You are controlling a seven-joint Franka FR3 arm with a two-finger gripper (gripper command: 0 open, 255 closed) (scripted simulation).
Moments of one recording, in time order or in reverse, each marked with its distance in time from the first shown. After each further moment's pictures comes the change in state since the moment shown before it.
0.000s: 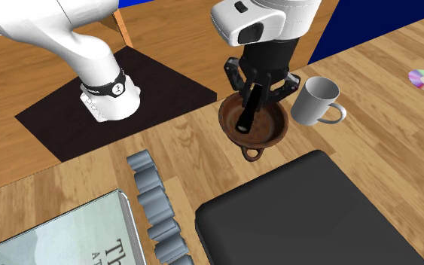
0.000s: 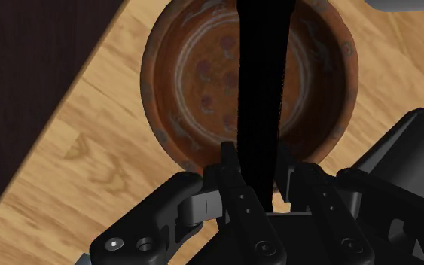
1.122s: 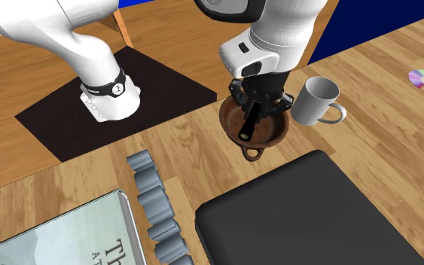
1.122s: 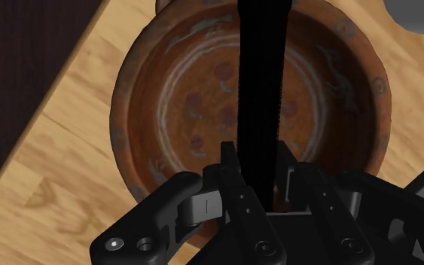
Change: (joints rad) arm -0.002 0.143 0.050 -0.046 -0.068 0.182 0.090
